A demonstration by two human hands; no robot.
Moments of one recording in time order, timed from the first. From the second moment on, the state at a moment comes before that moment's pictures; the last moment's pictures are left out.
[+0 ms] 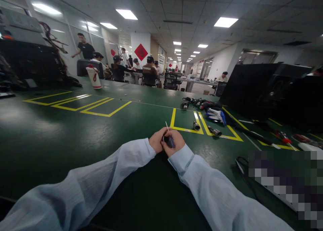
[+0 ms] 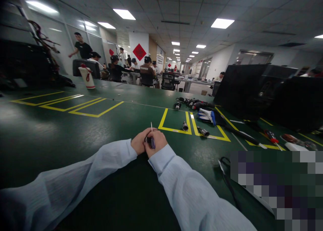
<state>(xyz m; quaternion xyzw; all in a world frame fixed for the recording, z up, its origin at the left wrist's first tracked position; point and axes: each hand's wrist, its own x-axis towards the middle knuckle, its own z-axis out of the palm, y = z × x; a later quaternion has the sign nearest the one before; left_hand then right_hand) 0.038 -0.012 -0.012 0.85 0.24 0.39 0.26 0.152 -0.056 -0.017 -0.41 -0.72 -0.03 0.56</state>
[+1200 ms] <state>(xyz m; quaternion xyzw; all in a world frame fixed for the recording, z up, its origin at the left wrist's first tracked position) 0.033 -0.011 -0.012 0.87 0.32 0.34 0.16 0.267 -0.002 -0.008 -0.74 -0.54 -0.14 0.39</state>
